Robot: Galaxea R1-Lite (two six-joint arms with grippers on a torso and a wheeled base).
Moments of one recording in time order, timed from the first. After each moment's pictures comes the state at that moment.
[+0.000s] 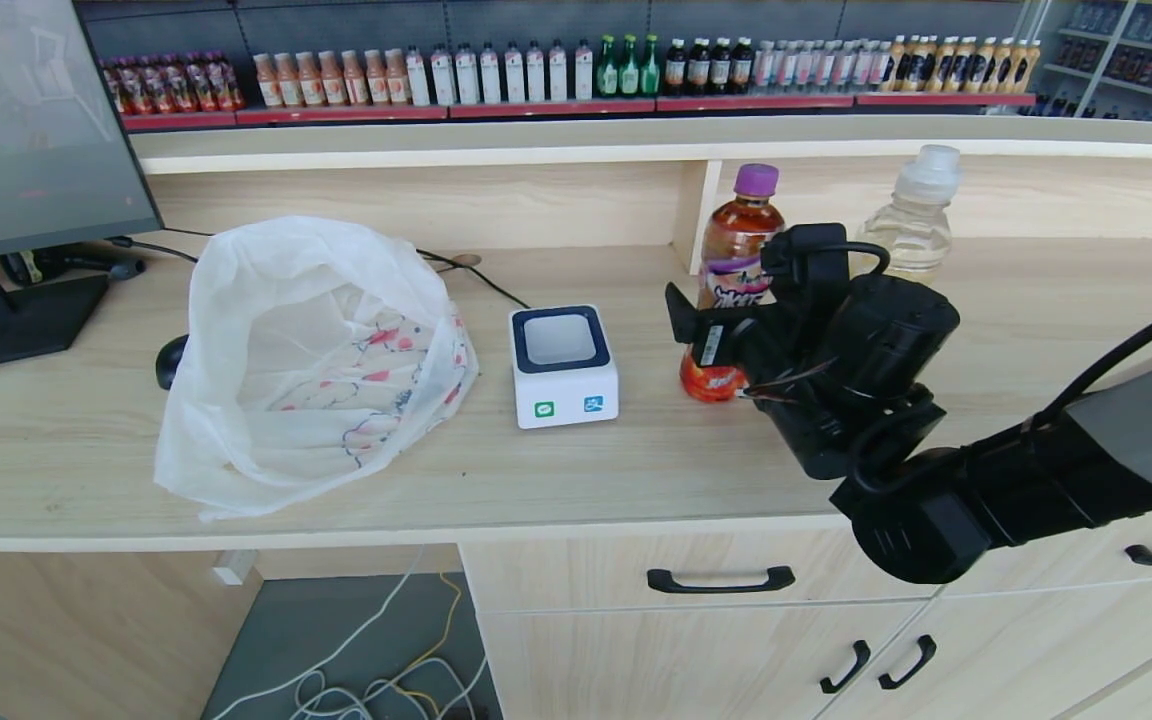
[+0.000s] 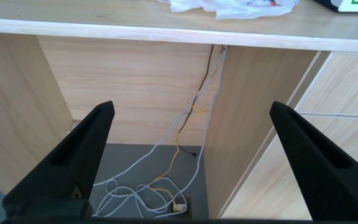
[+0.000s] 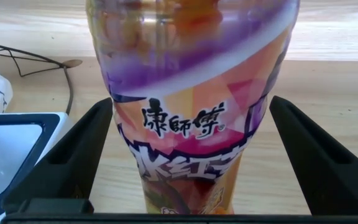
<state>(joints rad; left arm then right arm) 0.00 0.00 0.00 0.00 0.00 0.01 0.55 2.04 -1.05 -1.25 -0.38 -0.09</state>
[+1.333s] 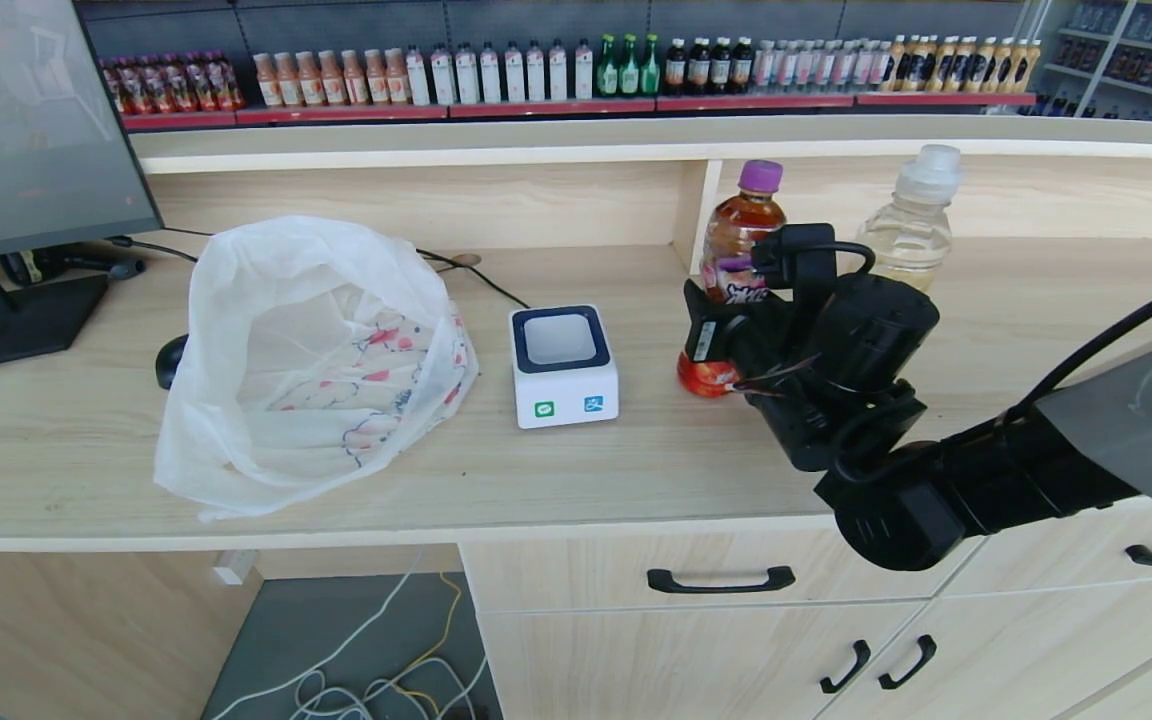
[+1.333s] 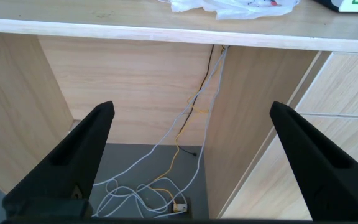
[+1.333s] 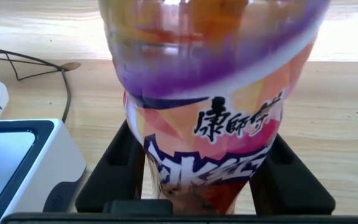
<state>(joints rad) 0.00 0.00 0.00 0.00 0.00 0.01 0.54 2.08 -1.09 -1.25 -0.38 -0.09</state>
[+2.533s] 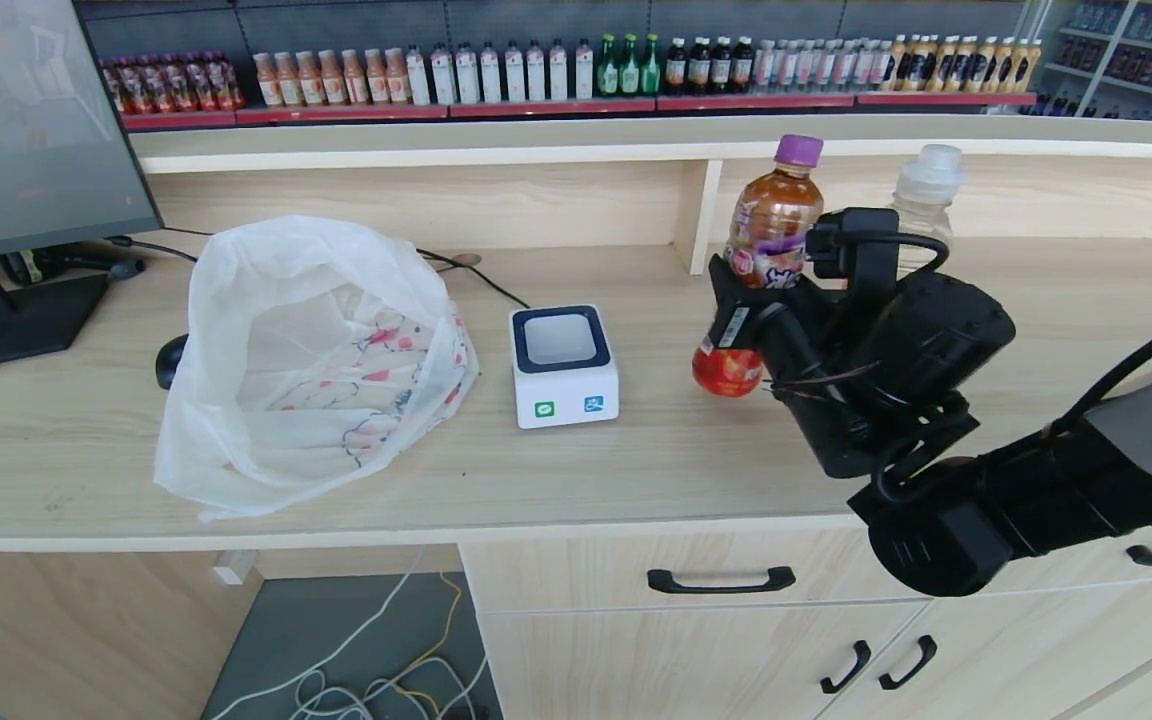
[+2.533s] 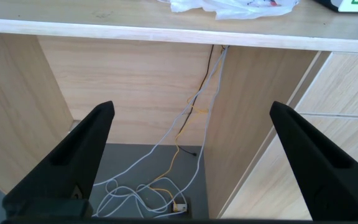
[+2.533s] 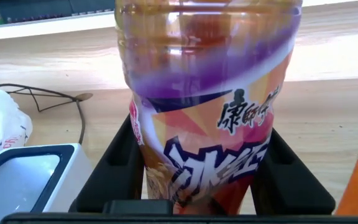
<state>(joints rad) 0.00 0.00 0.00 0.00 0.00 0.01 0.55 2.01 -0.98 -1.42 -0.37 -0.07</state>
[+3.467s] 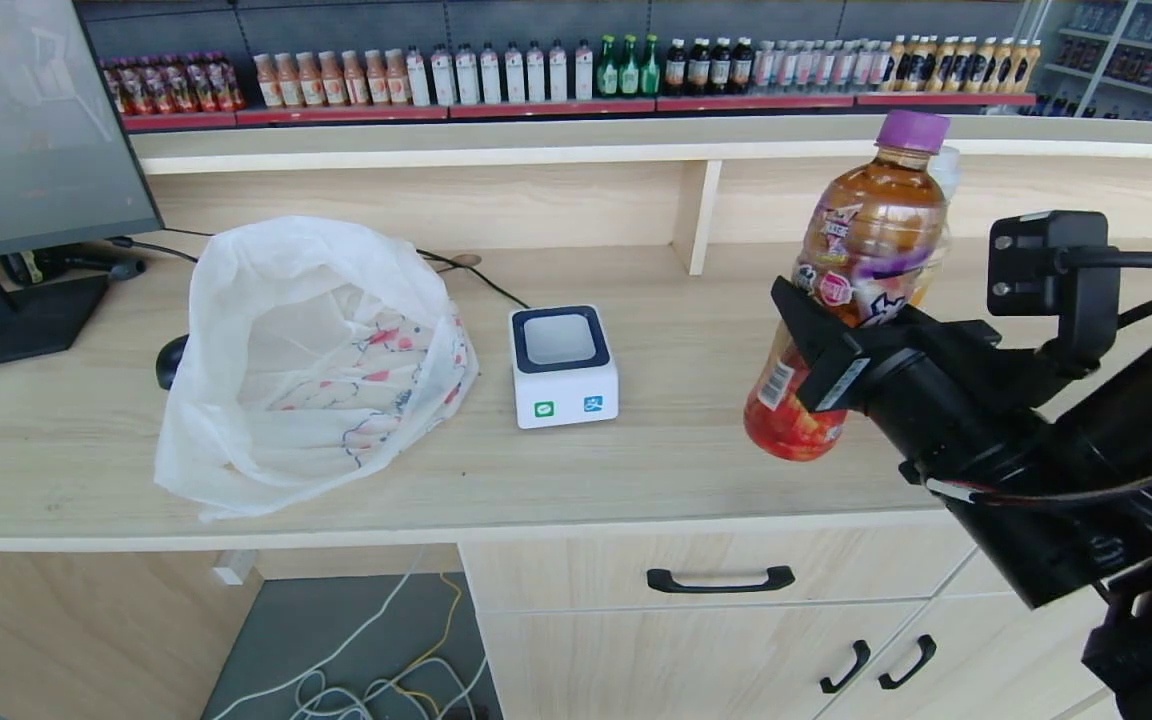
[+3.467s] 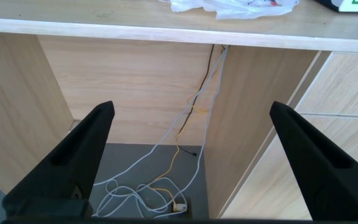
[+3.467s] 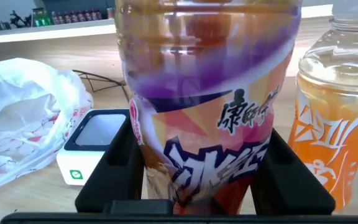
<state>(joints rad) 0.00 0.00 0.00 0.00 0.00 0.01 0.67 1.65 -0.58 -1.43 -0.37 -0.07</state>
